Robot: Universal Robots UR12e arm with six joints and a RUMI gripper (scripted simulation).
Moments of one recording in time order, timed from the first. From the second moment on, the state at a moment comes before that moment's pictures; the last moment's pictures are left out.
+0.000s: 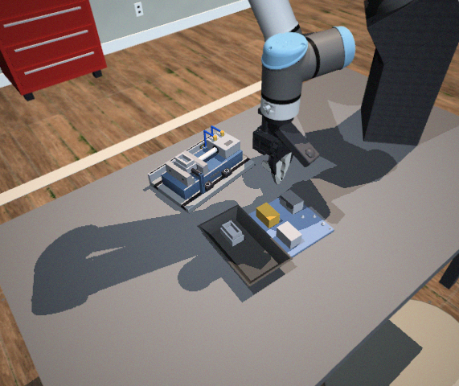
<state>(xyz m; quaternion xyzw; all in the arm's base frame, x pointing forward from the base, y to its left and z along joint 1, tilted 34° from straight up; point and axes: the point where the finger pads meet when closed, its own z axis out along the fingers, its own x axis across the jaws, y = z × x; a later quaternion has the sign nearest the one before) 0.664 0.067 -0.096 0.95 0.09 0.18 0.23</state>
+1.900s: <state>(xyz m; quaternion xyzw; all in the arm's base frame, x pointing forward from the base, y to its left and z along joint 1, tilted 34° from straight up) 0.780 0.099 0.008 0.95 0.09 0.19 0.23</state>
